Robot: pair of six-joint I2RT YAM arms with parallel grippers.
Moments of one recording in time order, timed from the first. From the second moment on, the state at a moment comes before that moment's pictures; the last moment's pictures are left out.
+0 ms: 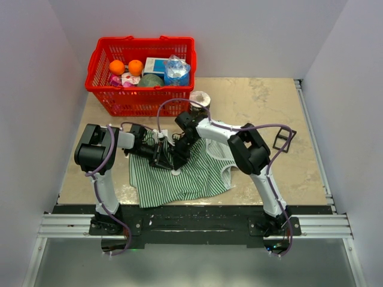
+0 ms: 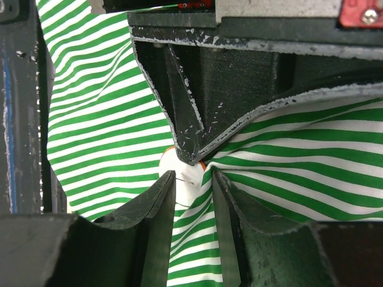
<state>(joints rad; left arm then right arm) -0.16 1.98 0.90 -0.31 1.12 -0.04 0.74 2.30 1.74 -0.79 -0.83 -0.60</state>
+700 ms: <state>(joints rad) -0.16 1.98 0.91 -0.32 1.12 -0.04 0.76 2.34 1.82 -0.88 -0.79 -0.56</state>
